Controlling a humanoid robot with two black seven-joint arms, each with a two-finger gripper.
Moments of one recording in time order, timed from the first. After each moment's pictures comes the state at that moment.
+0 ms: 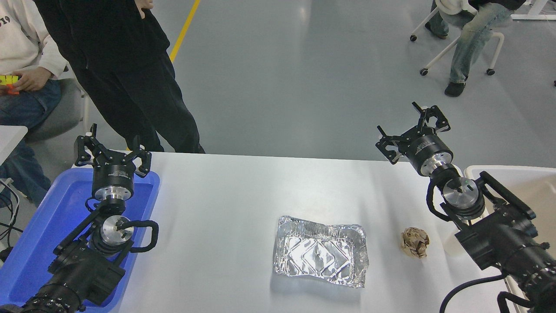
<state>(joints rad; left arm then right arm) -0.52 0.14 -1.19 -0.59 0.09 -0.33 -0.56 0.62 -0.22 1.00 0.70 0.11 0.23 0.04</state>
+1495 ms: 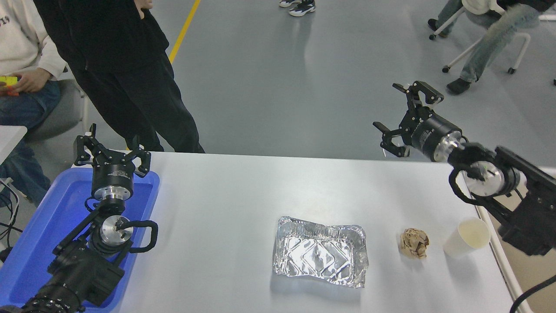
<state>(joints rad) -0.52 0.14 -1.19 -0.59 0.09 -0.33 -0.56 0.92 -0.61 0.31 1.04 -0.13 0.21 0.02</state>
